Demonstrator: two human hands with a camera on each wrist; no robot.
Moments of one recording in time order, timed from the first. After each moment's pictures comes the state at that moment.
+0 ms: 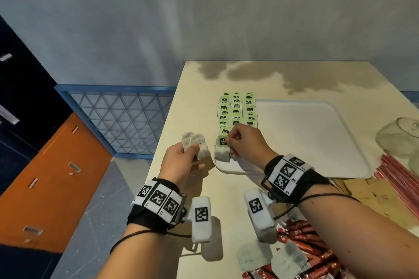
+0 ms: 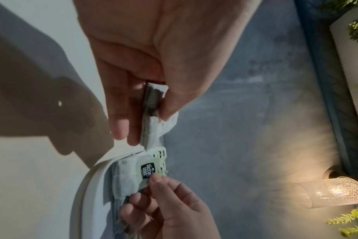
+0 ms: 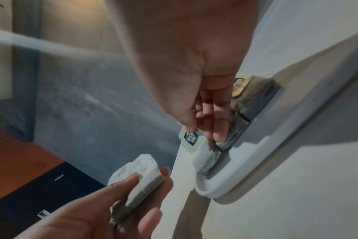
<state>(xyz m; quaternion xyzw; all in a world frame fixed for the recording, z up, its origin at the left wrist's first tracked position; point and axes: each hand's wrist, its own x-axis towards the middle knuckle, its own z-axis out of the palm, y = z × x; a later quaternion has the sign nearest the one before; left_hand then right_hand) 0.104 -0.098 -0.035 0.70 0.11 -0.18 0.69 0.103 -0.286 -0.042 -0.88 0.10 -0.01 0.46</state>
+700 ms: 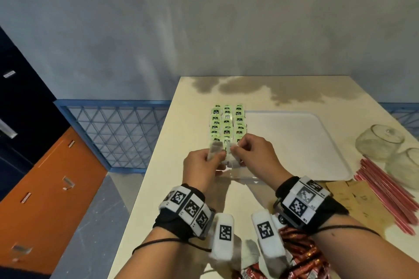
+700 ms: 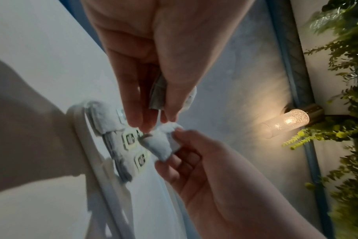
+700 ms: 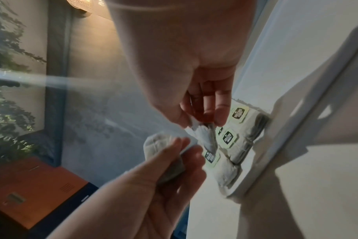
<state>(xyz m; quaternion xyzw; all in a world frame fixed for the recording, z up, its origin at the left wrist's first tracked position) 0.071 -0.150 -0.023 0.76 -0.03 -0.11 0.64 0.049 -0.303 -0.018 -0.86 0.12 -0.10 0.49</state>
